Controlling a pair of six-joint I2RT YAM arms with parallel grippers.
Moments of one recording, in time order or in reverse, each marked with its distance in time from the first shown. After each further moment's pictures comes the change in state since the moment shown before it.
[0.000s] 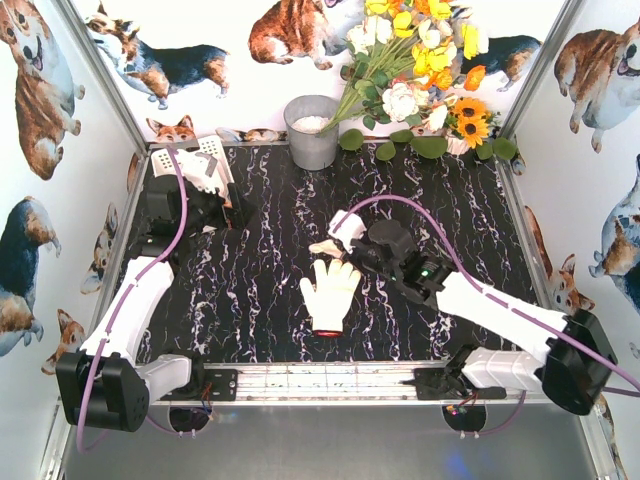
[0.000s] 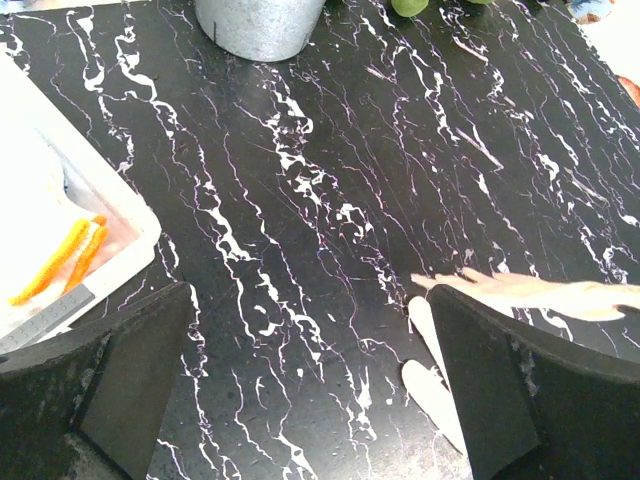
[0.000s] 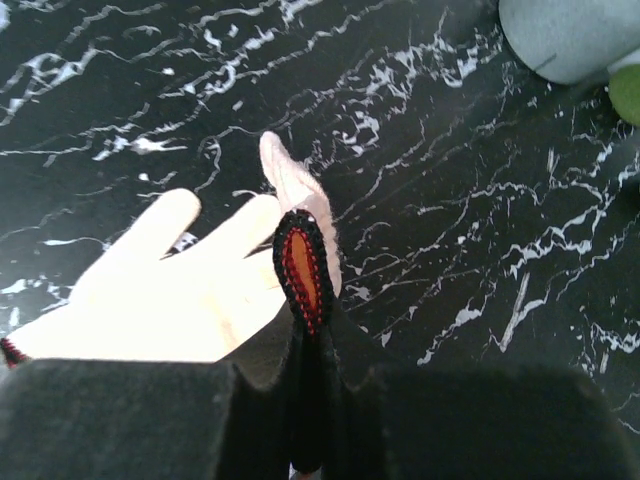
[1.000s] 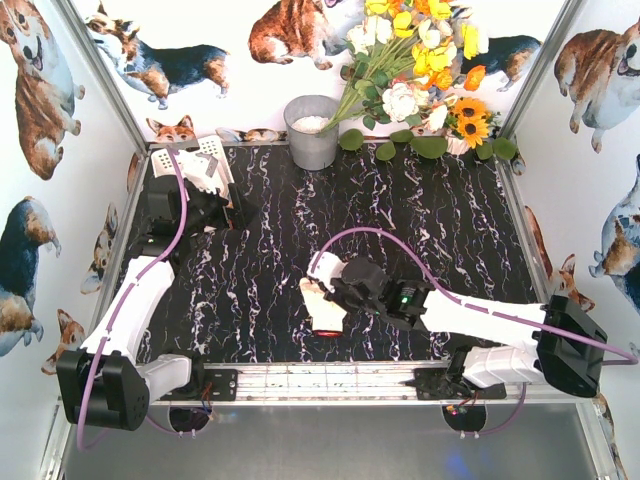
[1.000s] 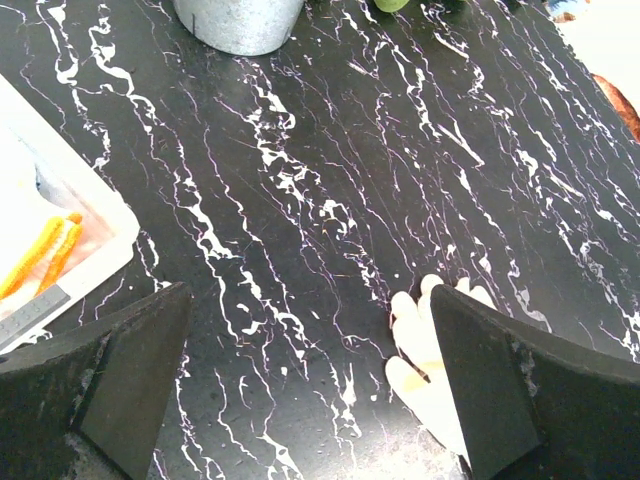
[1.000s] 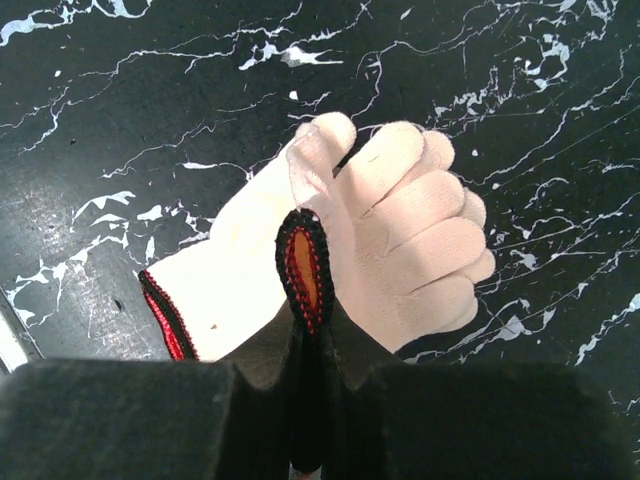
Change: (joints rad) left arm 0.000 0.006 -0.006 0.011 0.034 -0.027; right arm 0.253 0.045 -0.100 -0.007 0.084 0.158
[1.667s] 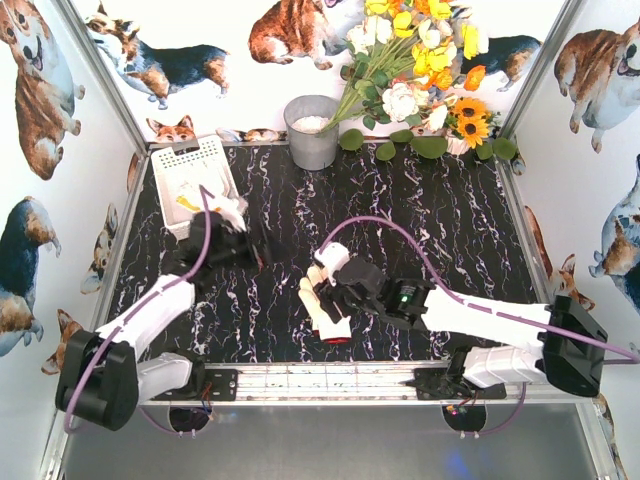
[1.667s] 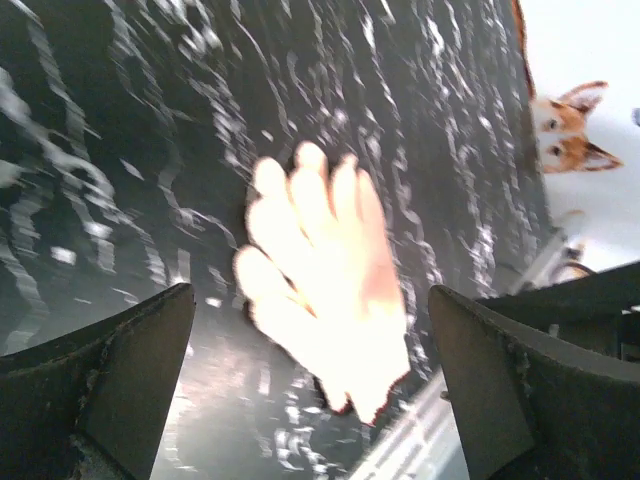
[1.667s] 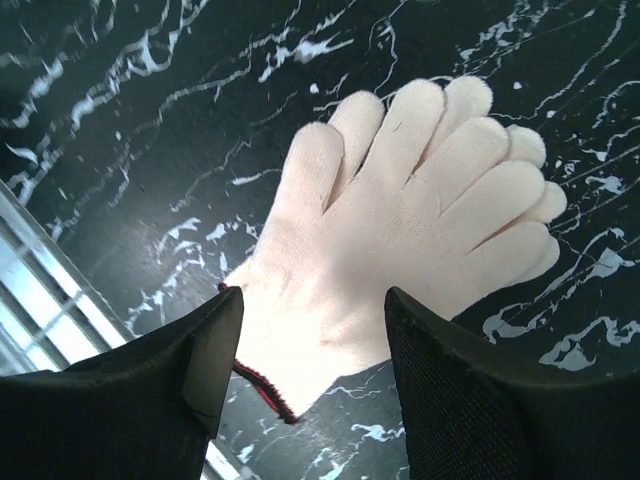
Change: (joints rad) left arm -0.177 0.016 -0.281 0.140 0.050 -0.357; right arm 0.027 0.002 0.042 -0.095 0.027 0.330
